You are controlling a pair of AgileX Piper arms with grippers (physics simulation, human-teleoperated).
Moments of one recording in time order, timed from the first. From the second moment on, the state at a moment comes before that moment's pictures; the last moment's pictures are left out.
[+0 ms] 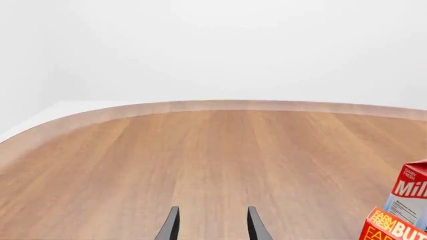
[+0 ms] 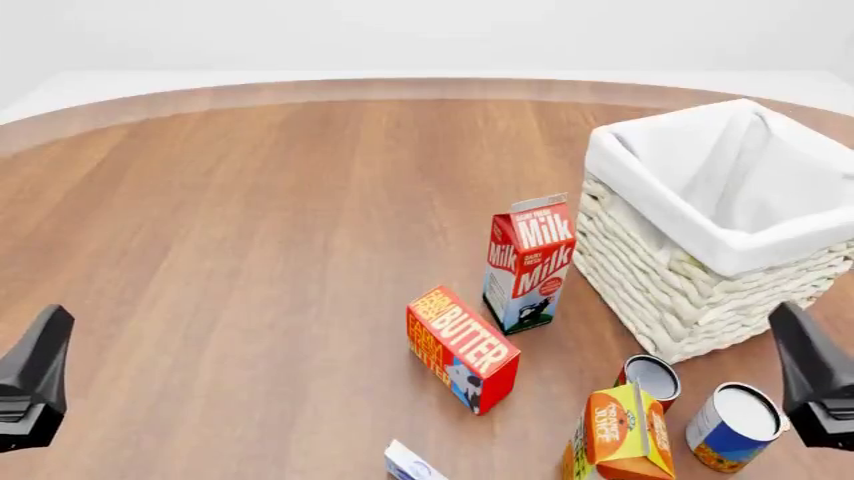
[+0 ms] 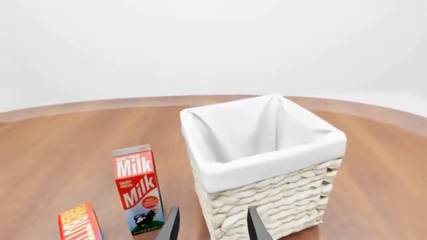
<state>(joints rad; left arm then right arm) 0.01 0.01 -0.01 0.00 -0.02 0.05 0.03 -0.04 0.03 0.06</state>
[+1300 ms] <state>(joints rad) 0.02 0.00 0.00 0.00 -0.03 0.45 0.89 -0.92 0.39 -0.06</state>
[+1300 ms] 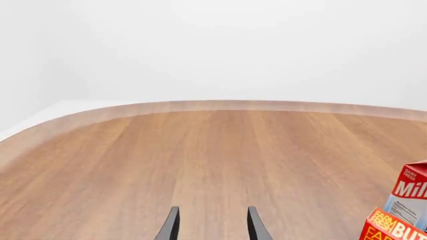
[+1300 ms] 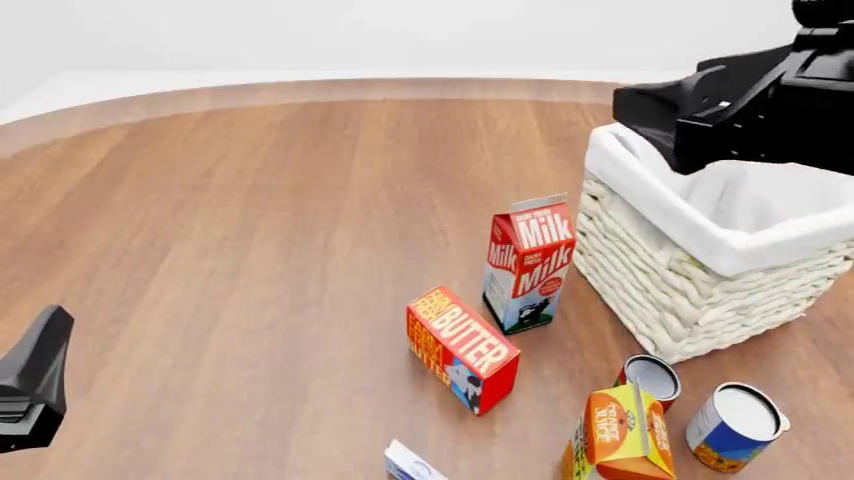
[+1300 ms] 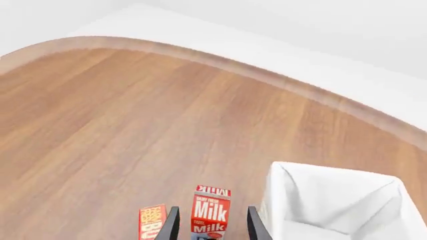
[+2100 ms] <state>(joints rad) 0.02 0.00 0.00 0.00 -0.03 0.59 1.20 -1.03 0.50 -0.04</state>
